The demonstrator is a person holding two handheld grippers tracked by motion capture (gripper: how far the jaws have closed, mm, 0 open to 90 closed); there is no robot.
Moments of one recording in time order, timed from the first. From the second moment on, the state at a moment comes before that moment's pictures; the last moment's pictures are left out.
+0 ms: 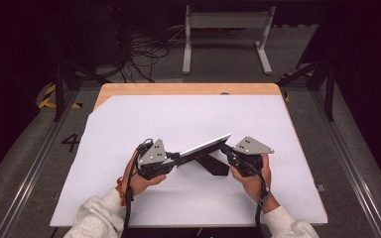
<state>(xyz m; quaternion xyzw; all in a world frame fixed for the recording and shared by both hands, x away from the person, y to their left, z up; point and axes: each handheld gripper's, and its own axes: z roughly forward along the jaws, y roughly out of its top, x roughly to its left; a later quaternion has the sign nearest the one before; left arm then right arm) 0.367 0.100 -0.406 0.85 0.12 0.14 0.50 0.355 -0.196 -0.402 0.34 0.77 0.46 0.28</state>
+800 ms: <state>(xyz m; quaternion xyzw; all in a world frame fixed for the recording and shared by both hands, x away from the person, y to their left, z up) 0.358 0.092 -0.405 0.85 0.12 0.14 0.50 0.360 -0.195 -0.403 0.35 0.77 0.46 0.28</state>
